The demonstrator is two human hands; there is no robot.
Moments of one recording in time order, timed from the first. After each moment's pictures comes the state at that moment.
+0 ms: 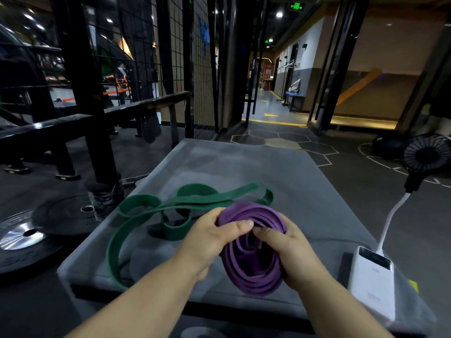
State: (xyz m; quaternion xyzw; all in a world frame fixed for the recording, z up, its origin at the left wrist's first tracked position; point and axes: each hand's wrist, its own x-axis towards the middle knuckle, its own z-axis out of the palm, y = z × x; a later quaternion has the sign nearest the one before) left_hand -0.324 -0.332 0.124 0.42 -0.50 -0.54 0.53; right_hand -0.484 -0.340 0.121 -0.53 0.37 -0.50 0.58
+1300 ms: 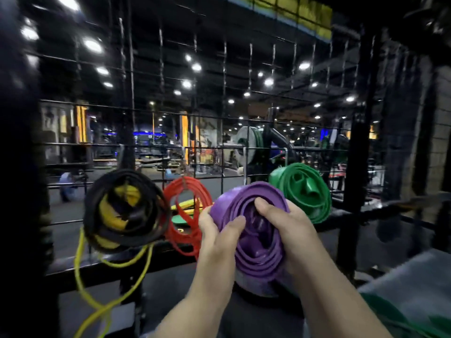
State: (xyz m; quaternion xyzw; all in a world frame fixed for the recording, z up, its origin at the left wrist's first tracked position) left_hand -0.151 -0.055 0.278 0.45 -0.28 -0.03 0.85; right_hand -0.187 -0.166 0.305 -0.59 -0.06 -0.30 0.75
